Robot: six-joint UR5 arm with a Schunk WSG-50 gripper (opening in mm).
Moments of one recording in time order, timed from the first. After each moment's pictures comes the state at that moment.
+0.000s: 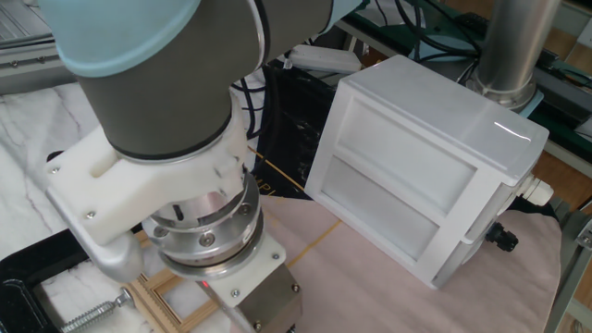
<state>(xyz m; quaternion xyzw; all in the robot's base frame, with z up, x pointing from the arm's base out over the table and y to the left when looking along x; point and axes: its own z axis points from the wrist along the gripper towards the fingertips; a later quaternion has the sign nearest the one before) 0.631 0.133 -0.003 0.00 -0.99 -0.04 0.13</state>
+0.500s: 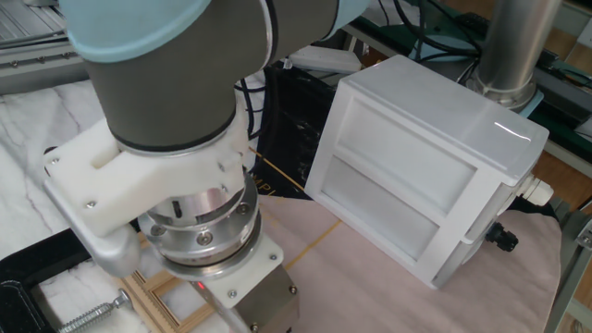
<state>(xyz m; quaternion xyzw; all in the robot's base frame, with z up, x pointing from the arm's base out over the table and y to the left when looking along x) 0.645 0.134 -0.005 0.00 -0.99 -0.04 0.10</state>
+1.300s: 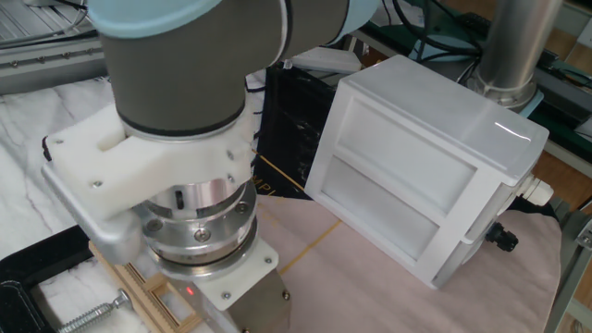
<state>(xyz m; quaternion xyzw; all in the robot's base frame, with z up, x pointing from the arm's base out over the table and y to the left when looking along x) 0.673 0.135 -0.004 0.00 -1.00 -0.04 0.04</state>
